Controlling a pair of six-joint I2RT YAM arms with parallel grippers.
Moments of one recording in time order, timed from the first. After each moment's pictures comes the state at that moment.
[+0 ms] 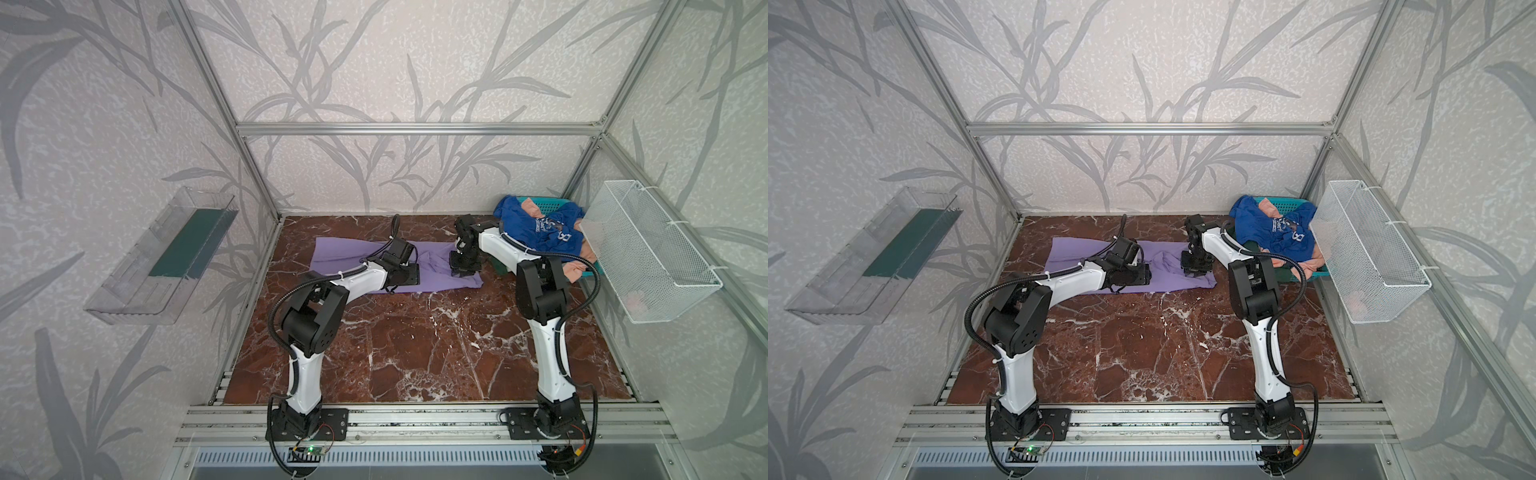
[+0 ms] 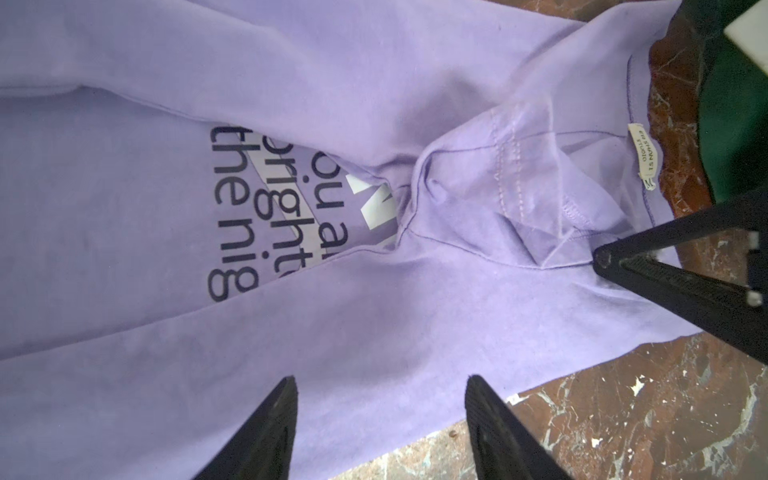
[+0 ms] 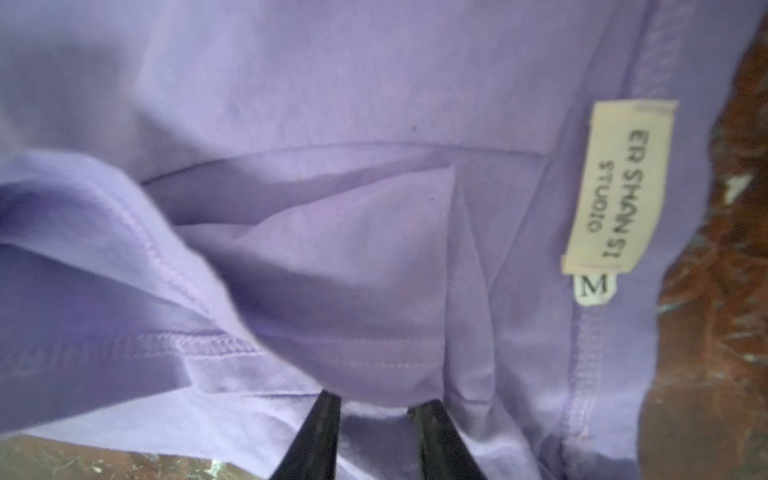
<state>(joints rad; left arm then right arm) -0.54 1.98 1.33 -0.28 0.01 -0.51 0.32 2.31 1.91 -0.99 -0.14 0.37</state>
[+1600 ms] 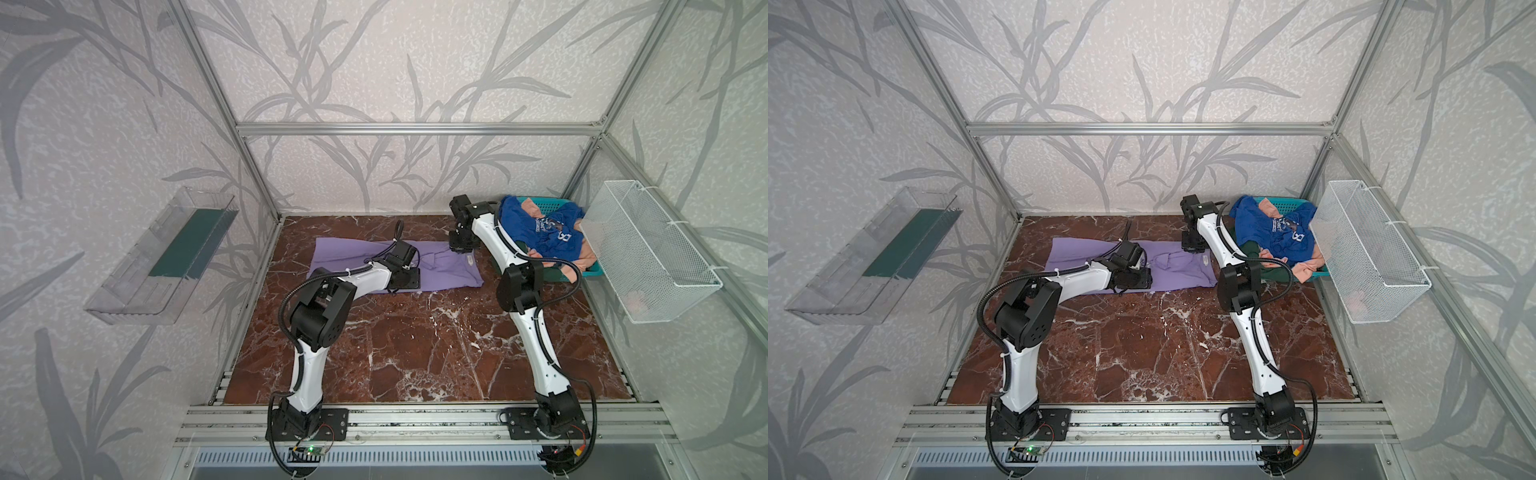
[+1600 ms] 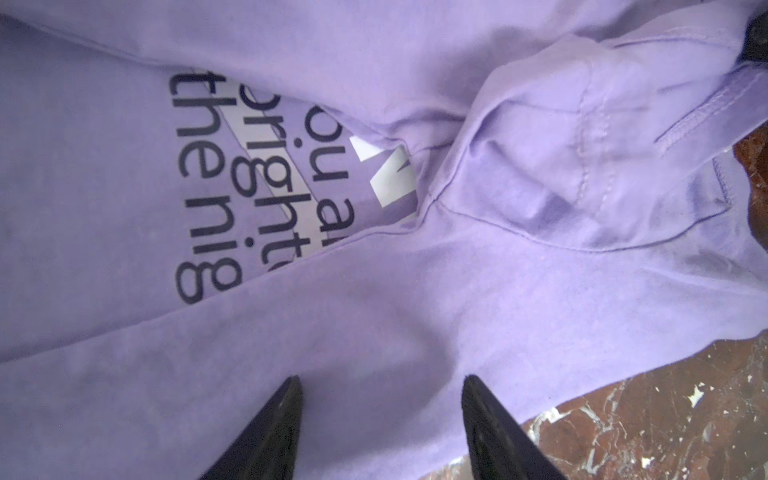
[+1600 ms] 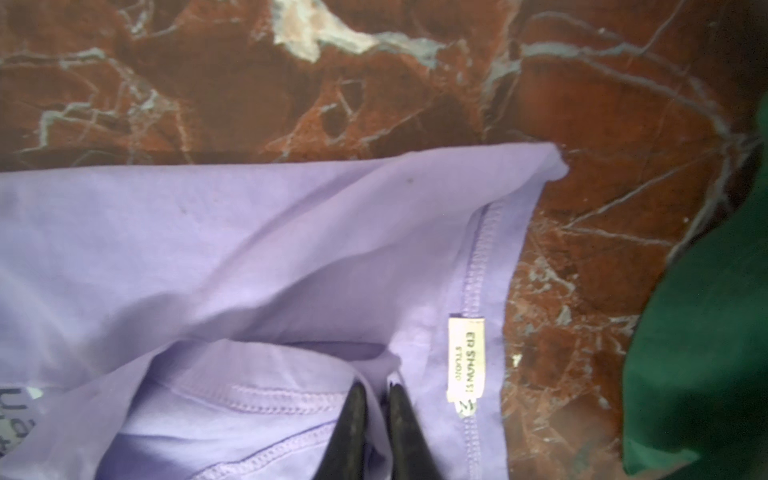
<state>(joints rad) -0.55 2.05 1.36 -0.30 0.02 -0.49 0.30 2.65 2.63 -1.31 0.06 0.35</state>
